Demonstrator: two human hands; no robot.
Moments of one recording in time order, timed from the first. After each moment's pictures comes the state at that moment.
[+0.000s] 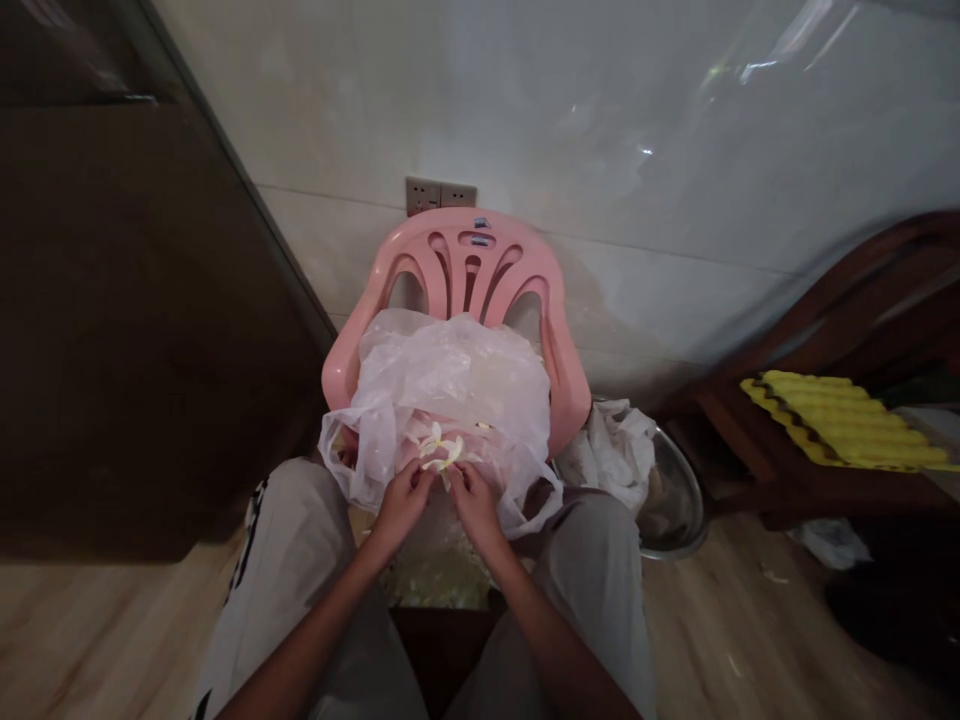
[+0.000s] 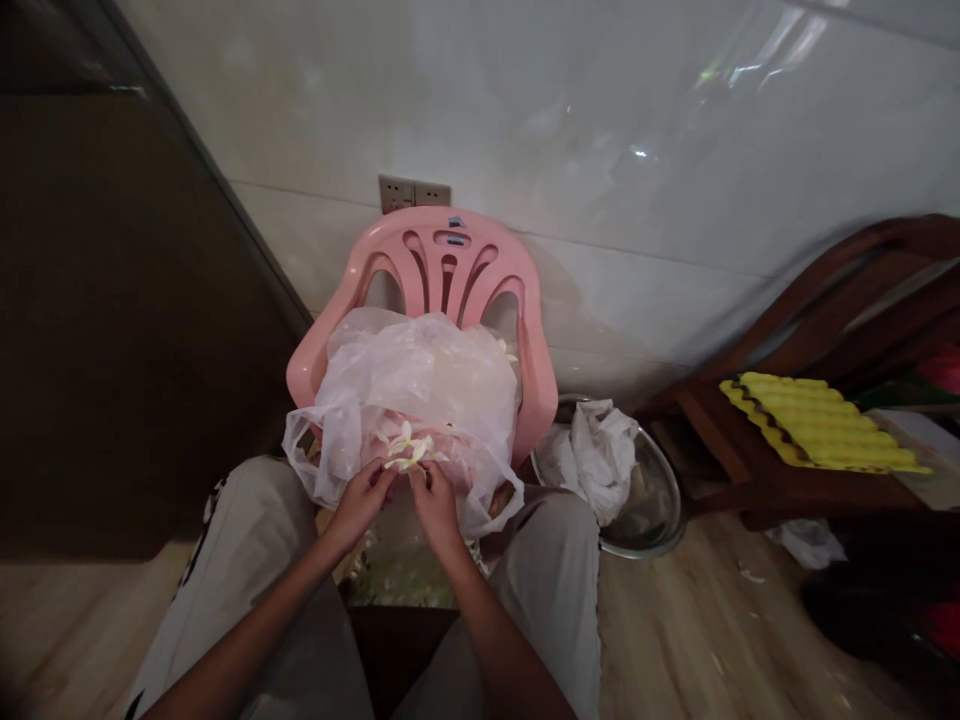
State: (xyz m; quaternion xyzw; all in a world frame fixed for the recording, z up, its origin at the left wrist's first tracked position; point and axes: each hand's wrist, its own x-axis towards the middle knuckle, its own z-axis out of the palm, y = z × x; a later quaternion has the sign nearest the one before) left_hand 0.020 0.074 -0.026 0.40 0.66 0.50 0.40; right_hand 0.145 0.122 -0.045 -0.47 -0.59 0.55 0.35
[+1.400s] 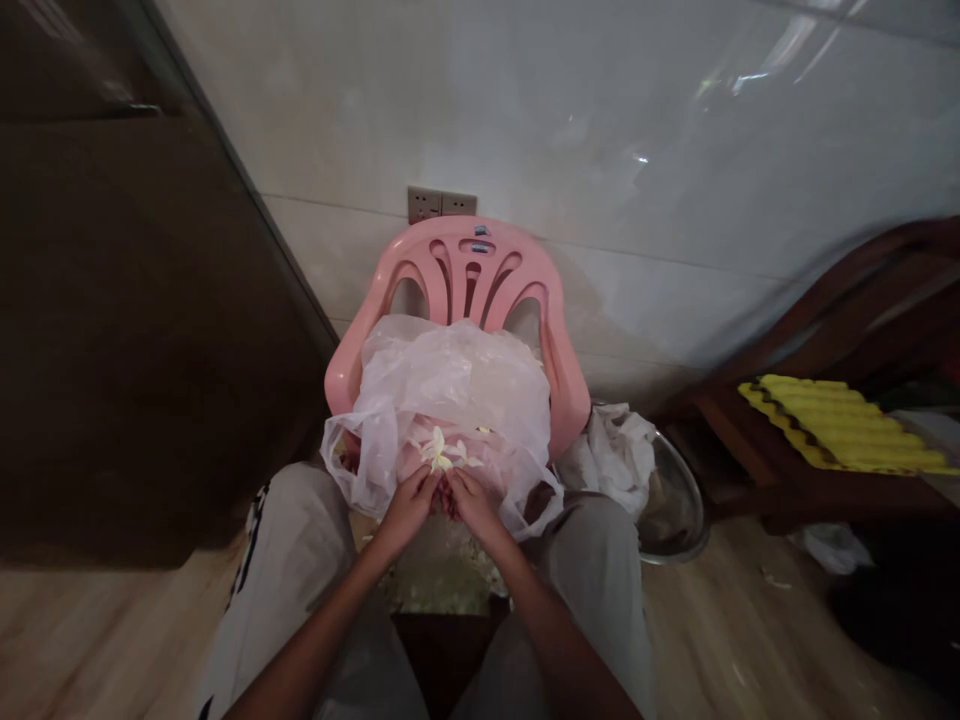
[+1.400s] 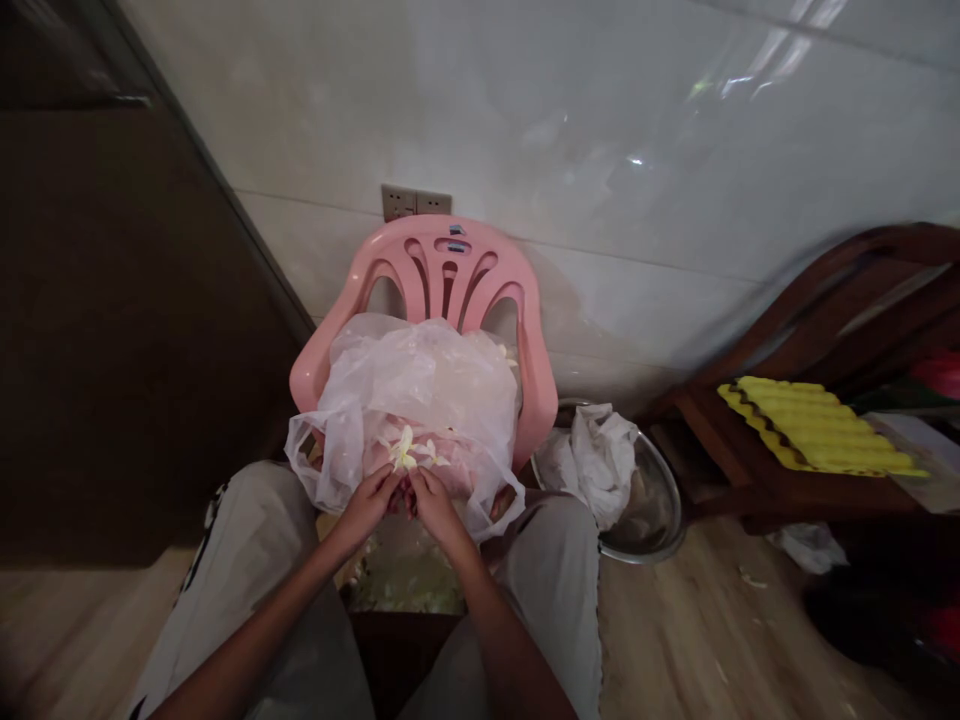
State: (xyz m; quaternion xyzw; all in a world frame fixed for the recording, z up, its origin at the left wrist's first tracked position) left_hand 0.023 0.078 -0.038 0.40 0.62 0.50 0.45; right_hand 0.143 0.131 -0.052 -0.38 -0.57 0.67 0.28
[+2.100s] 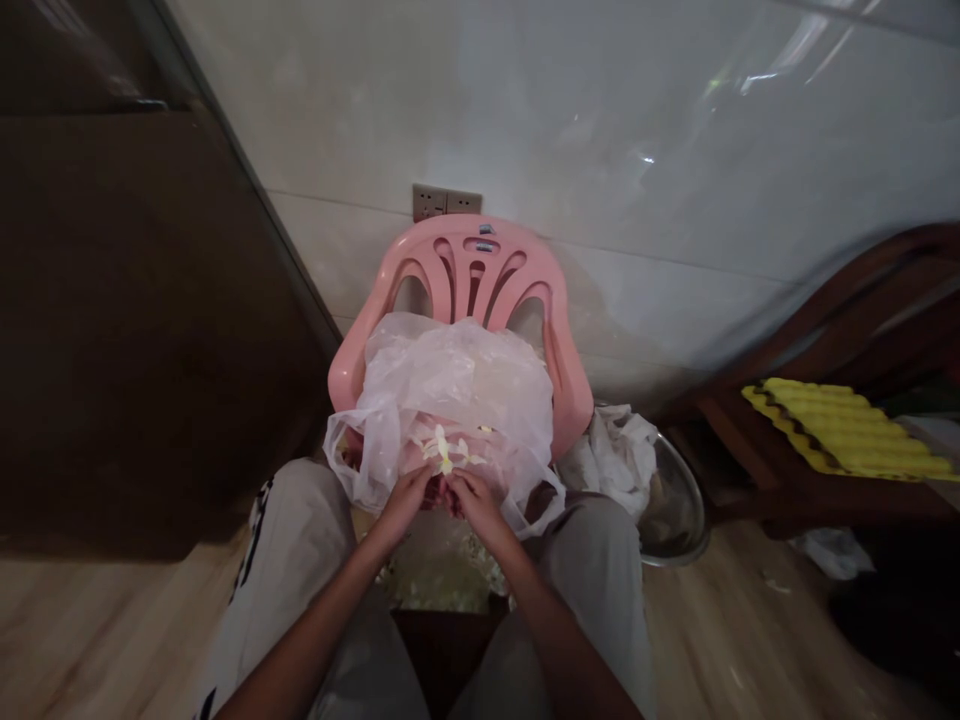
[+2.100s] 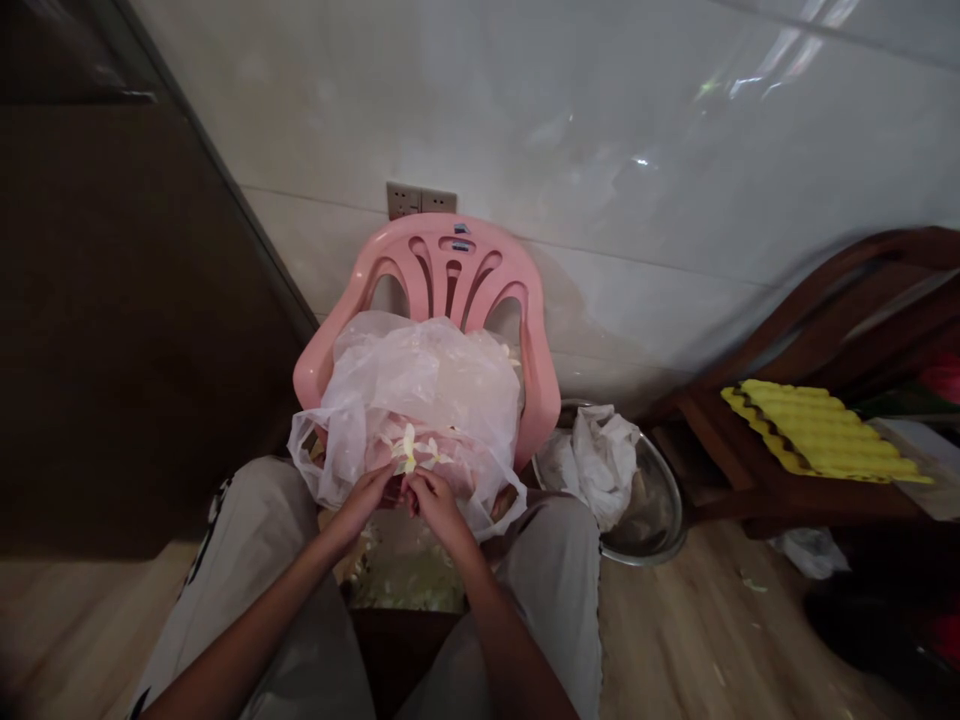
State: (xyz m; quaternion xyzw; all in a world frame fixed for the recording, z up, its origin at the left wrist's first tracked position) left_hand 0.015 0.081 -0.030 0.26 0.62 0.49 0.55; right_hand 0.150 0.128 -0.024 -0.34 -0.58 0.68 0.28
